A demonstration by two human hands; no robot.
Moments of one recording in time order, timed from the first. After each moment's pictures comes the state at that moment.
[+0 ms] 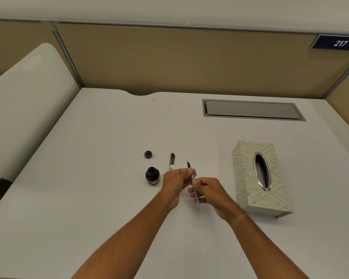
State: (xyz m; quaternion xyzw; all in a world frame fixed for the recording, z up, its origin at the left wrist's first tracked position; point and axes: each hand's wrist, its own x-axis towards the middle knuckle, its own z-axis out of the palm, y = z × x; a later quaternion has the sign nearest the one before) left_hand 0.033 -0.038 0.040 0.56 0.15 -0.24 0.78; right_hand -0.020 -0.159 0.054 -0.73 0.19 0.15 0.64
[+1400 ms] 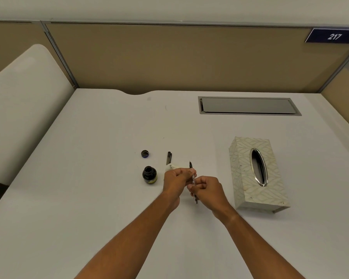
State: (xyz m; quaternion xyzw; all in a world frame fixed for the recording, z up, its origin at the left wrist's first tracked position) left_hand 0.029 -0.047 0.029 0.62 0.11 -0.22 0.74; right_hand -0.026 -0.156 0.043 -0.80 0.21 0.07 0.57
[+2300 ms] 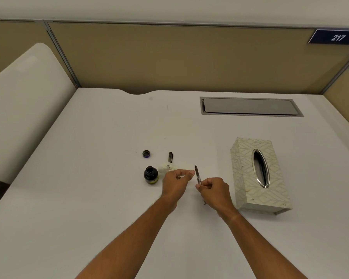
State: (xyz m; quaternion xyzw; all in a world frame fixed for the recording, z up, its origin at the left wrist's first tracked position) left_hand 0.031 -0.040 0.016 0.70 0.09 -0.20 0.68; right_hand -0.022 -0.166 0.030 -0.84 0.26 0.03 0.47
